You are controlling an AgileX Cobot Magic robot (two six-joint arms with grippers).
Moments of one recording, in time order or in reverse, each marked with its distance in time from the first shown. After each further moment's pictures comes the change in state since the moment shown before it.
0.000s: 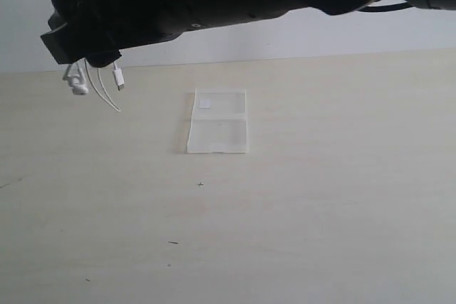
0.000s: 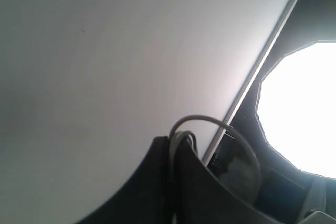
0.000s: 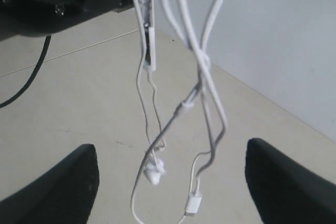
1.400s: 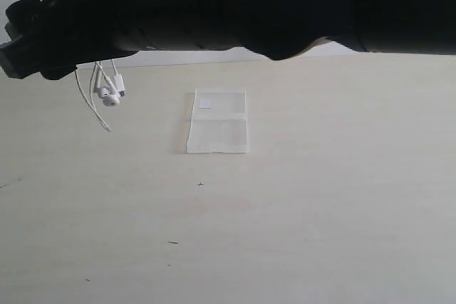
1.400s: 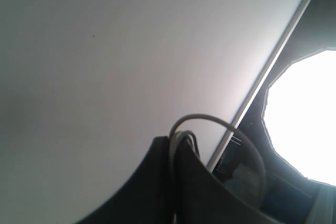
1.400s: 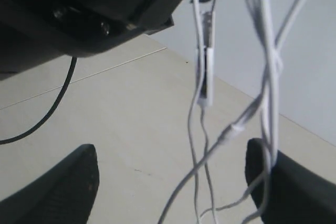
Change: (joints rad) left arm 0.000 0.000 0.000 -0.029 0.016 0.007; right arm 0.059 0.068 0.000 0.083 -0.152 -0.035
